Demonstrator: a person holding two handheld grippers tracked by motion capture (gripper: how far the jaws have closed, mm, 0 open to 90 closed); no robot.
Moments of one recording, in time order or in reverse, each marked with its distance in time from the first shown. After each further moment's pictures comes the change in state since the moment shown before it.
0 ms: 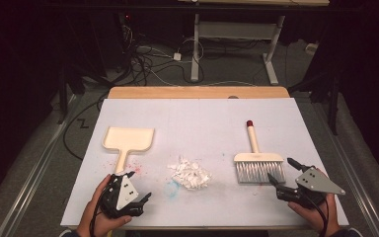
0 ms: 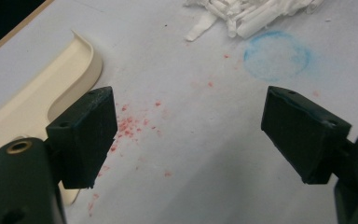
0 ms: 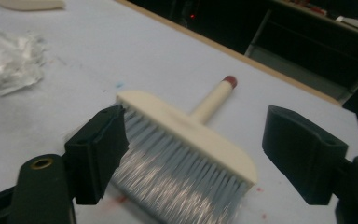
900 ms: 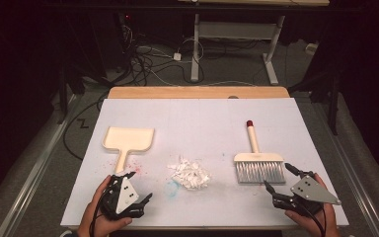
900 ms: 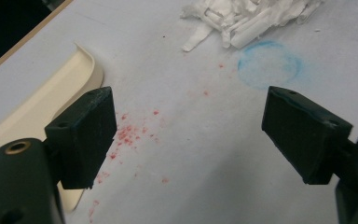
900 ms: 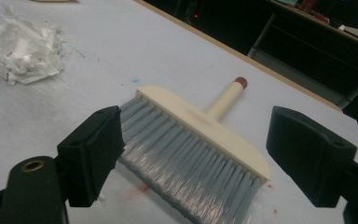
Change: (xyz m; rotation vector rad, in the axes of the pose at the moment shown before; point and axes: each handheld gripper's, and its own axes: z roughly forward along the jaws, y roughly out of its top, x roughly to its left) left arm -0.005 0.002 -0.003 -0.026 0.010 0.021; right arm 0.019 0.001 -0.009 0.001 -0.005 -0.059
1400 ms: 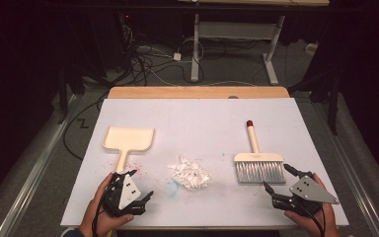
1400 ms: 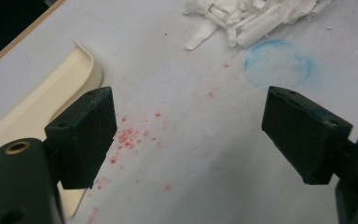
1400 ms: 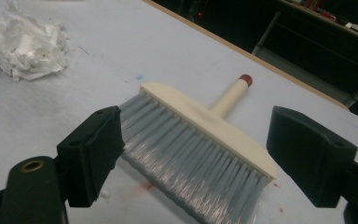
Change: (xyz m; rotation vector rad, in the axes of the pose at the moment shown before) left arm 0.004 0.002 0.008 0.013 -0.005 -0.004; right arm 0.001 -0.002 0.002 0.008 0.016 0.002
